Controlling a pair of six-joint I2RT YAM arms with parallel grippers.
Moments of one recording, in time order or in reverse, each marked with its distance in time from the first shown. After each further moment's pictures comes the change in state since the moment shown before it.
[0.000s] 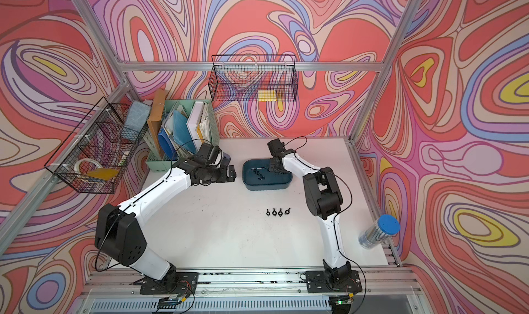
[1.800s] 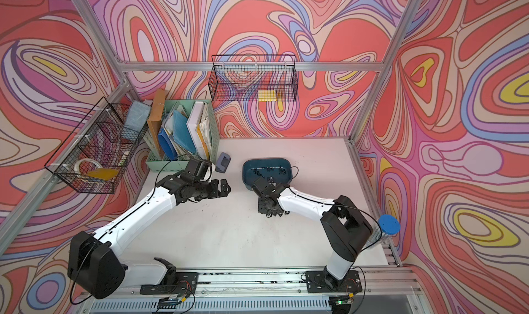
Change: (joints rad) left arm -0.001 -0.247 -0.253 -0.007 0.091 -0.072; right arm 0.380 -0.540 -0.603 -0.076 -0.012 0.285
